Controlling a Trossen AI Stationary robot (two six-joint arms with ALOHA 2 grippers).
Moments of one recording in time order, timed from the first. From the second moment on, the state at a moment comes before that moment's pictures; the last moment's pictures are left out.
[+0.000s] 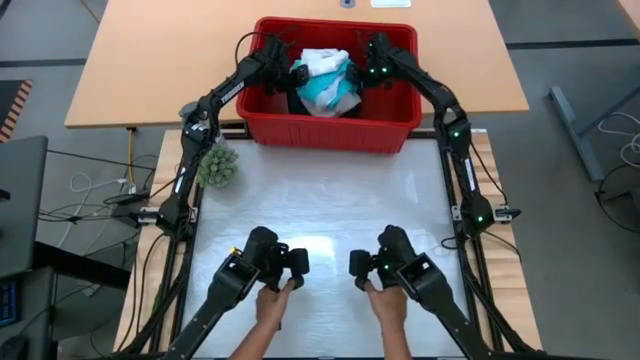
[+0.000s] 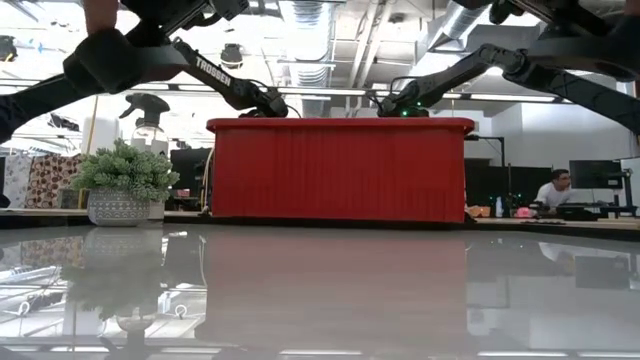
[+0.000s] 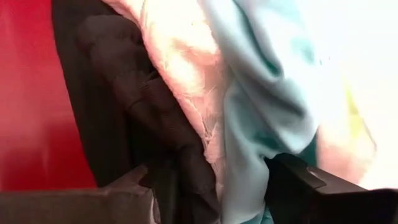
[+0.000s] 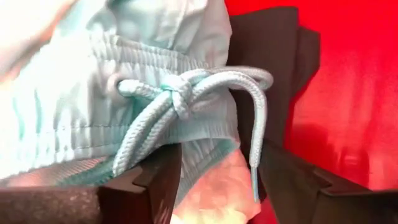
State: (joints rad) left arm 1.03 2.43 2.31 -0.66 0.28 -0.63; right arm -1.03 2.38 2.33 -0.81 -0.21 0.56
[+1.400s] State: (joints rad) left arm 1.11 2.42 2.36 -0.89 0.37 -0.47; right arm -1.08 2.35 2.36 -0.76 -0.29 0.49
